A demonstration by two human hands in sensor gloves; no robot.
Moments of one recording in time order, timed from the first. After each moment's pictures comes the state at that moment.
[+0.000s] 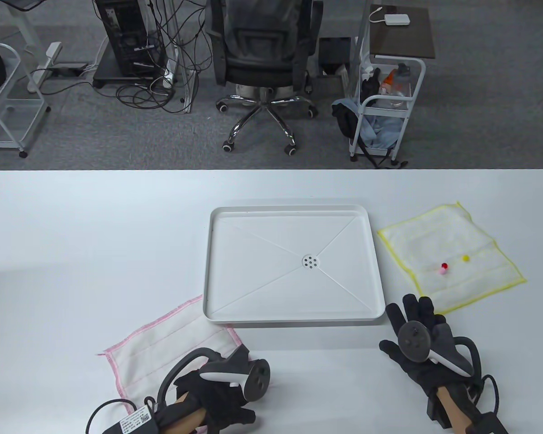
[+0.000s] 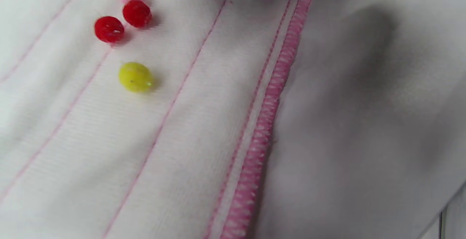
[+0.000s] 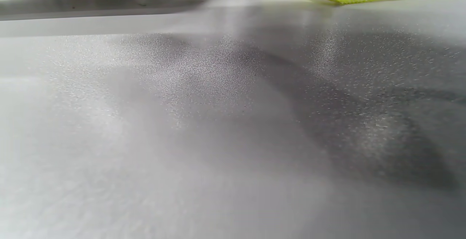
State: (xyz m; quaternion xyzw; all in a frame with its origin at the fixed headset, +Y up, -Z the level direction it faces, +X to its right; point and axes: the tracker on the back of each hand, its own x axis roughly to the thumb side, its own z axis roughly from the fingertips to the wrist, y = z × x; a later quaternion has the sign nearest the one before) left_hand -0.111 -0.755 -0.200 -0.42 -0.30 -0.16 0.84; right_hand 0.263 -0.775 -0.244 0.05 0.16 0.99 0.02
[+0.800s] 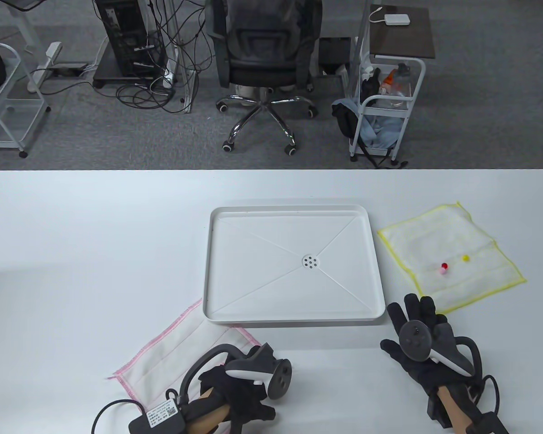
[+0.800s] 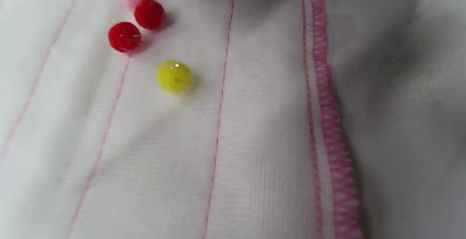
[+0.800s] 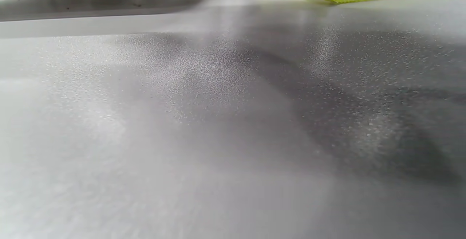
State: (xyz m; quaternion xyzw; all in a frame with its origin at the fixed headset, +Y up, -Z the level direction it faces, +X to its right) left_hand -0.074 -0.764 -0.206 -0.41 -0.31 -0.19 0.84; right_hand 0.264 -0.774 -0.244 0.04 0.16 0.99 0.02
